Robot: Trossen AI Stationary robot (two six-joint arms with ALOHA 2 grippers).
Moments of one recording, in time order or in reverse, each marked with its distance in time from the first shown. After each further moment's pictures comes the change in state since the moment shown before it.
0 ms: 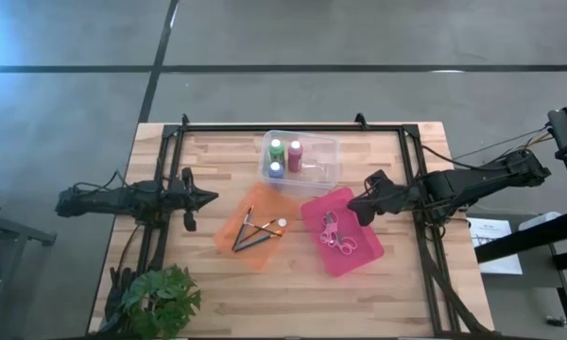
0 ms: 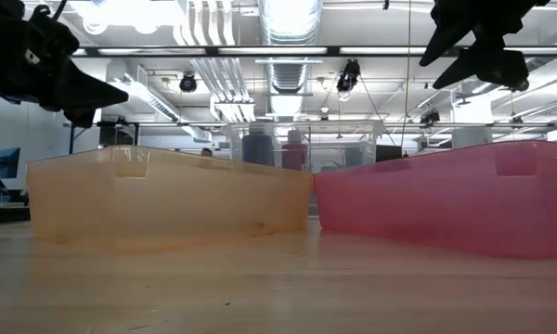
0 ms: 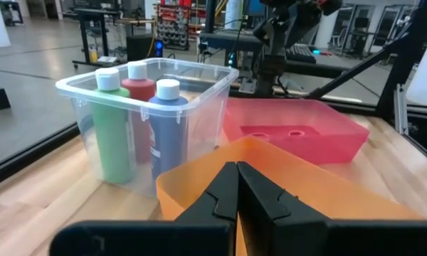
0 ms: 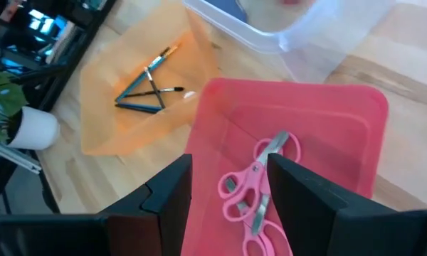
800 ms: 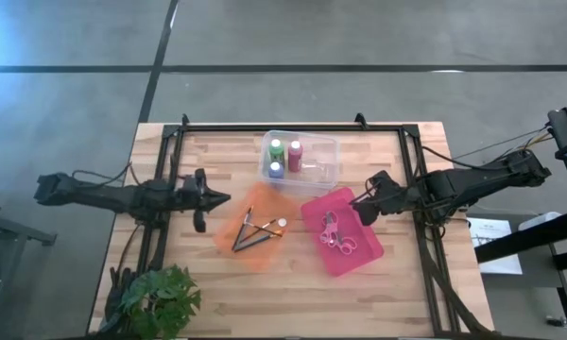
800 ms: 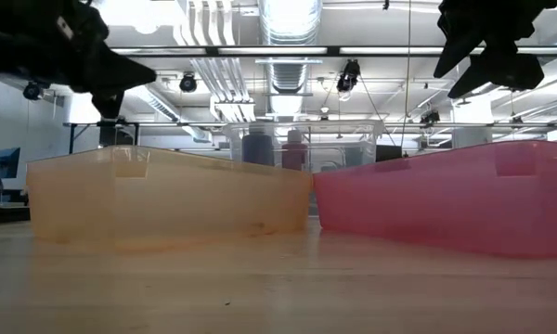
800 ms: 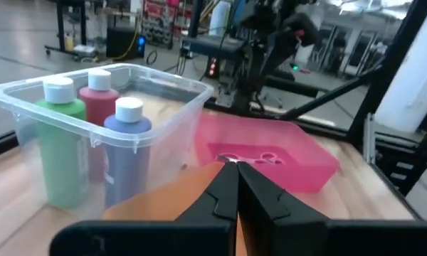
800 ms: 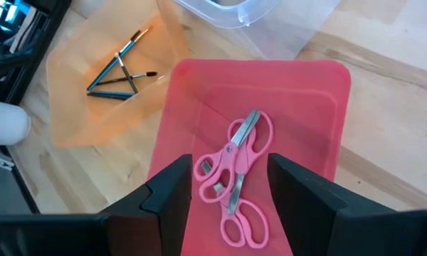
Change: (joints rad) left arm -0.002 0.480 0.064 0.439 0.067 -0.110; right arm -0.002 -0.009 0.005 -0.104 -0.022 0.053
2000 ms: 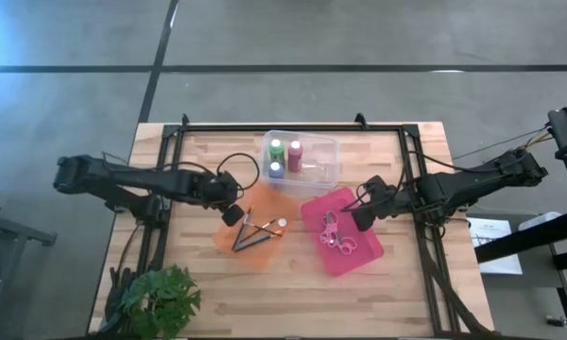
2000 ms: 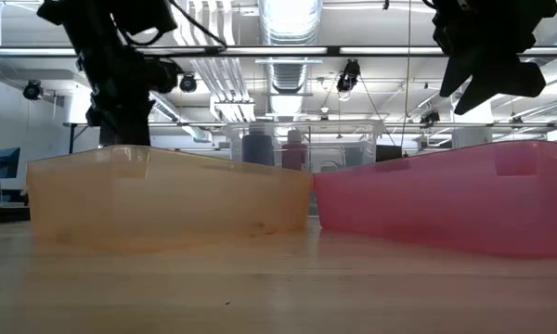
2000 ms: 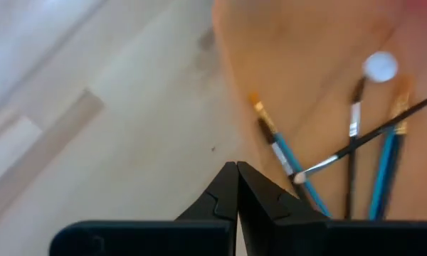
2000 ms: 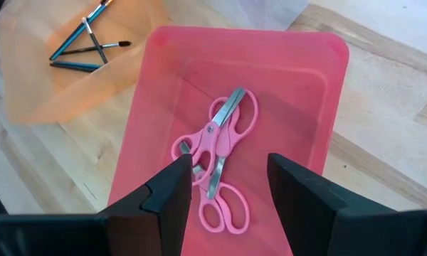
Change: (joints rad) left arm 0.068 0.769 0.644 -0.977 -0.071 -0.472; right arm 0.000 0.080 0.001 -0.026 -0.046 -0.022
